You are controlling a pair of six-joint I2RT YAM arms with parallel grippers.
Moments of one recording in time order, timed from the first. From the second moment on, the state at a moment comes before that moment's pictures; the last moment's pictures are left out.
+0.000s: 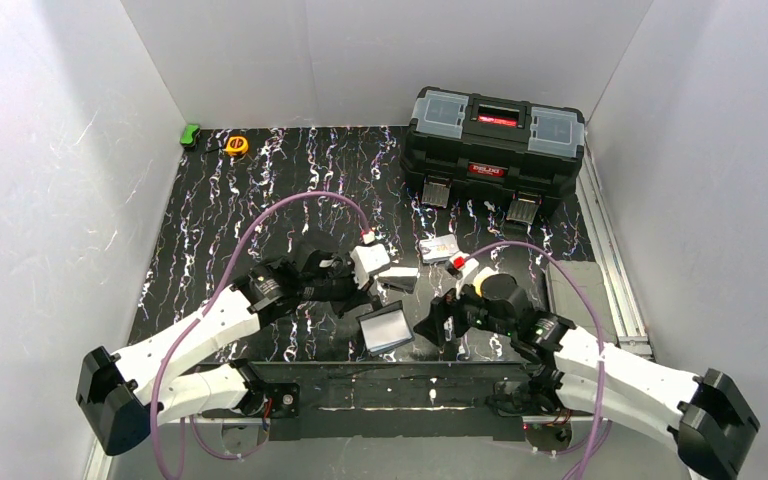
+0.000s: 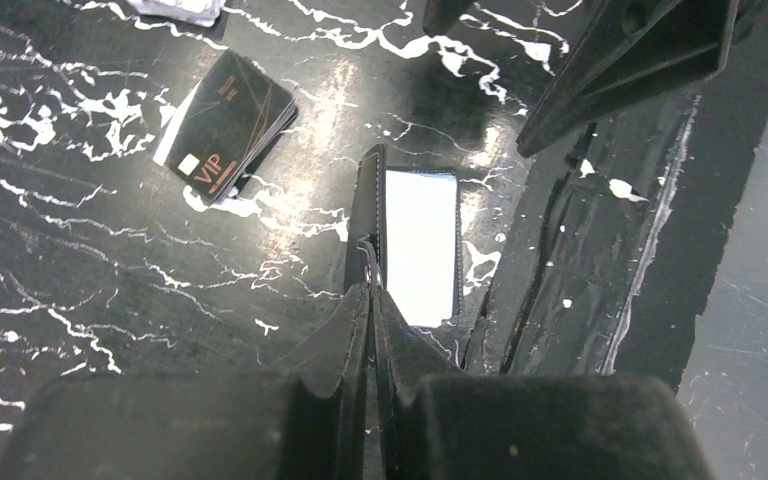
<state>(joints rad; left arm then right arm) -0.83 1.03 0.82 -0.50 0.35 0.21 0.88 0.75 0.31 0.00 -0.20 0.34</state>
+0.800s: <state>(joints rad) -0.74 1.11 0.65 -0.46 -0.05 0.22 0.88 1.17 0.48 0.06 -0.24 0.53</state>
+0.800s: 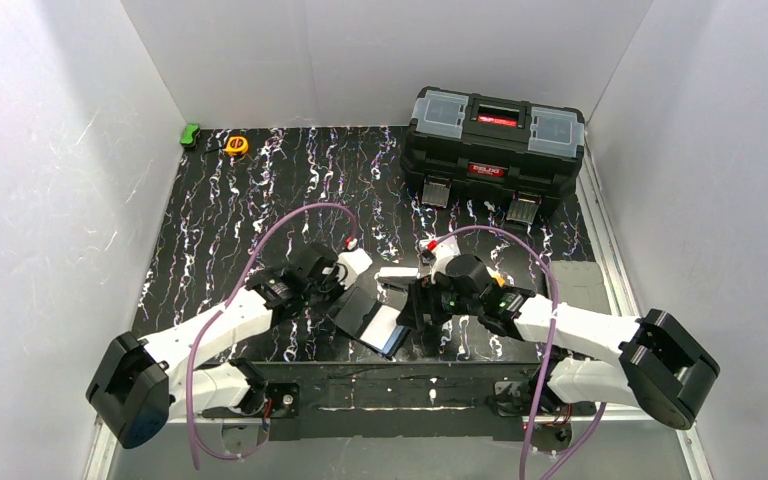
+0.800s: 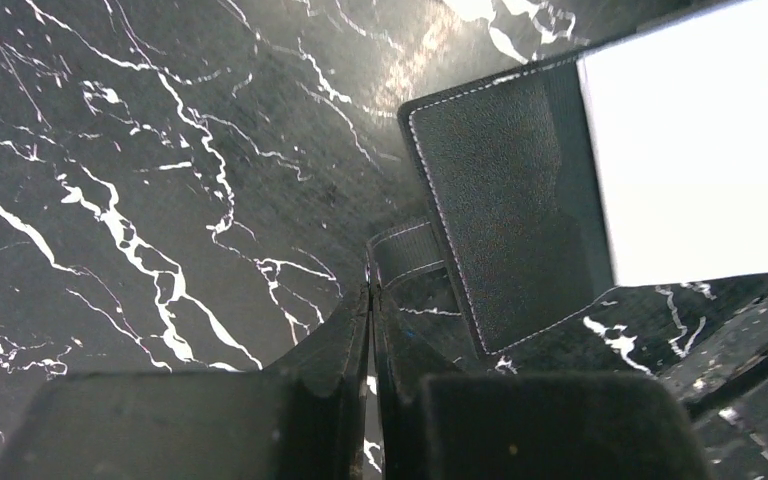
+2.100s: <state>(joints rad) -0.76 1.05 0.55 -0.45 -0.02 0.33 0.89 1.40 0.58 0.15 -0.39 0.60</state>
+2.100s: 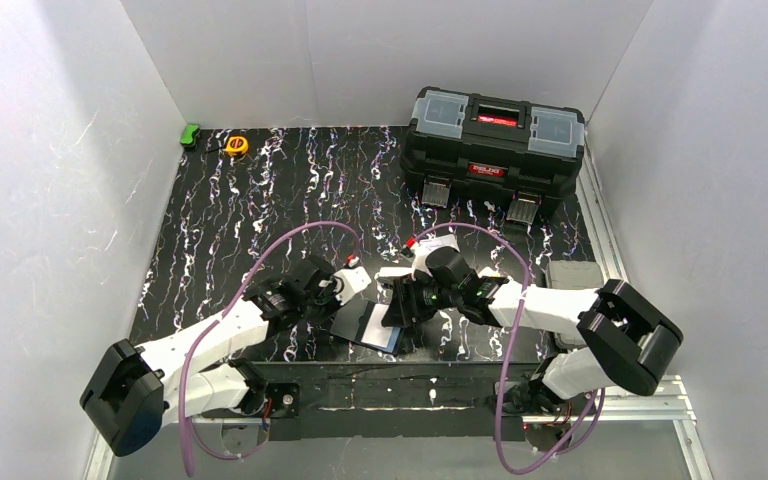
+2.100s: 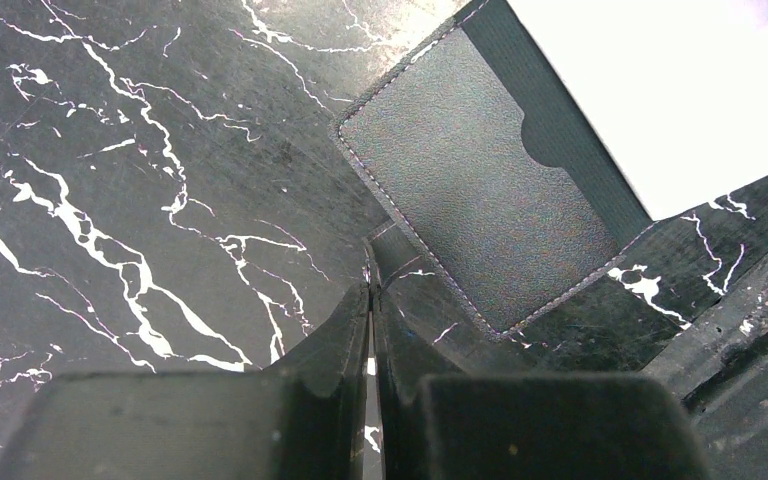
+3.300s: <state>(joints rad) -0.79 1.04 0.55 -0.42 -0.02 0.35 0.90 1.32 0.53 0.18 -0.40 0.60</state>
